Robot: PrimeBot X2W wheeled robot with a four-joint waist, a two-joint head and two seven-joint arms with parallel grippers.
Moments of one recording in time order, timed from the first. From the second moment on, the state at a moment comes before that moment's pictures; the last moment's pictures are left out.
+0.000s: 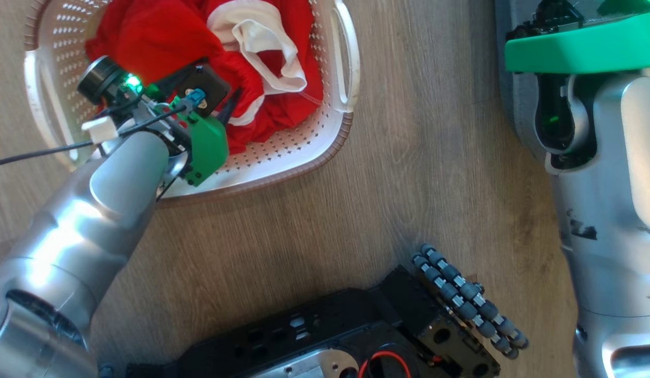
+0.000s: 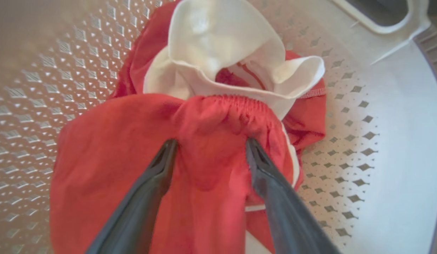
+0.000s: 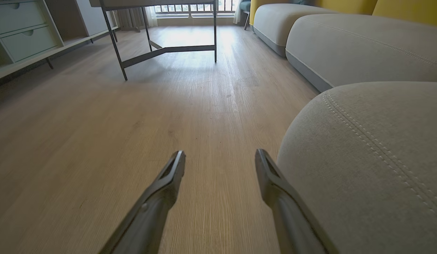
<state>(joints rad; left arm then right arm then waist) -1.03 0.22 -1.00 0.99 -0.31 -0.13 -0.22 -0.80 -0.06 0.16 0.07 0.32 0.12 -0.26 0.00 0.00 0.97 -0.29</state>
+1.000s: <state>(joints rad) -1.13 0.16 -1.12 1.22 -0.38 -0.13 -0.23 -0.79 -0.06 0.14 0.08 0.34 0.12 -0.26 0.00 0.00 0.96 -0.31</state>
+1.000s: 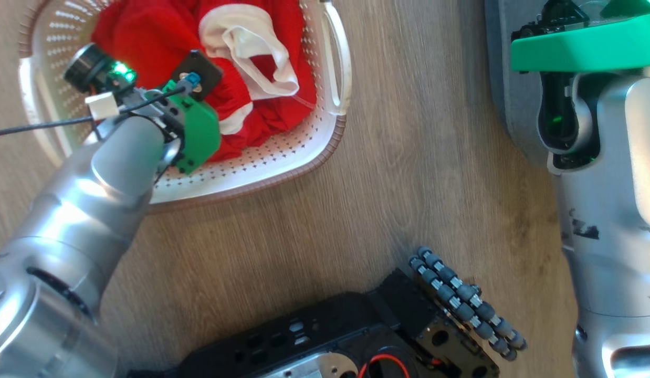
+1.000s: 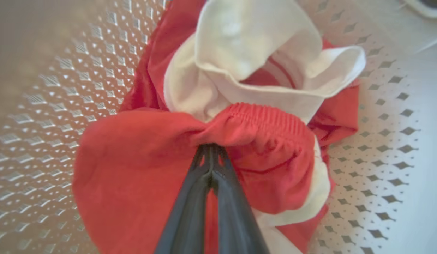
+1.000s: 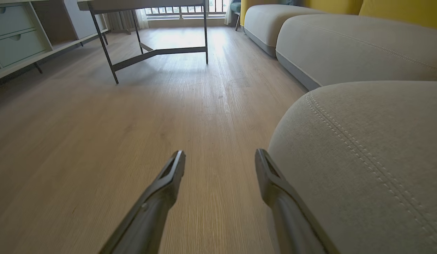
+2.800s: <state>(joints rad) -0.41 0.12 -0.27 0.50 -0.25 -0.05 -0.26 -0.46 -0.09 0.16 0.29 0.24 0.12 -0.26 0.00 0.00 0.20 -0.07</state>
